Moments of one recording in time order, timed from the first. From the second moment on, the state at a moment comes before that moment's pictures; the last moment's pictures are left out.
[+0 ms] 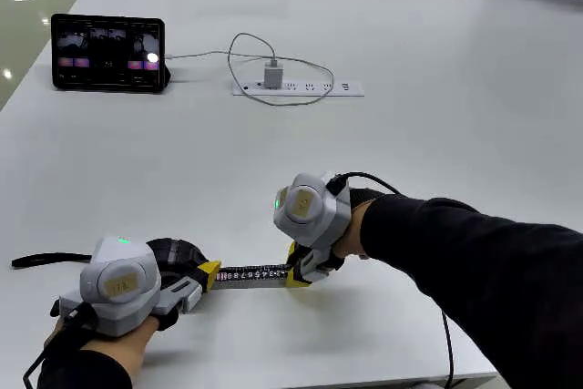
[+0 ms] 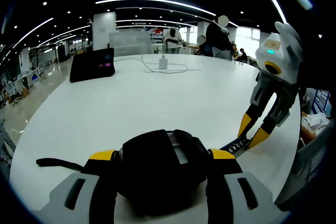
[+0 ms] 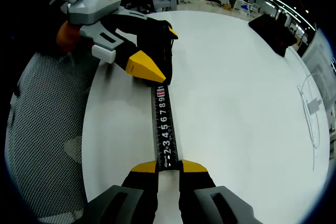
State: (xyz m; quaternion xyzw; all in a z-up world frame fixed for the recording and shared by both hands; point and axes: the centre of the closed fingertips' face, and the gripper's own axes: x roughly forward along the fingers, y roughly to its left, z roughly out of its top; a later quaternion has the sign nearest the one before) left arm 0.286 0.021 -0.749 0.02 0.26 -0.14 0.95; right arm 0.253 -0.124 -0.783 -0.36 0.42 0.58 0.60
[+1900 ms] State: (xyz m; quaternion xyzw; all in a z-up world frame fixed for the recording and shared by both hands) left arm 0.286 0.022 -0.748 0.01 0.26 -0.15 0.95; right arm 0.253 -0.099 -0.784 -0.34 0.41 0.59 0.61
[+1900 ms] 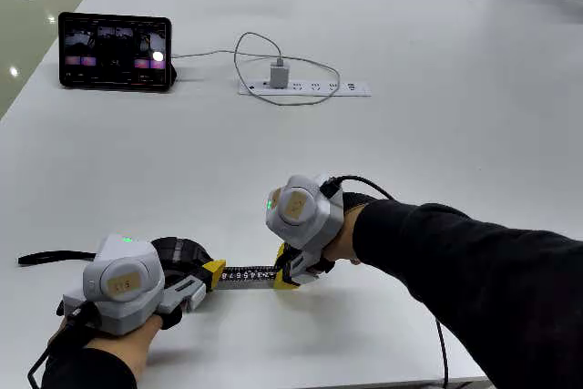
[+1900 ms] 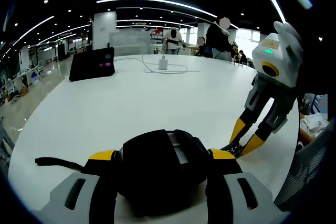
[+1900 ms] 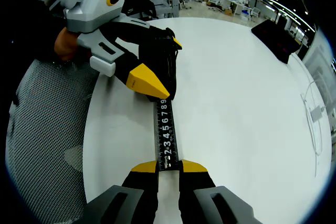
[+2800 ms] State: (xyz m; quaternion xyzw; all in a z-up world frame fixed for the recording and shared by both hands) left arm 0.286 0.022 -0.749 0.01 0.26 -0.15 0.95; right arm 0.252 -0.090 -0.783 -0.34 0.39 0.61 0.60
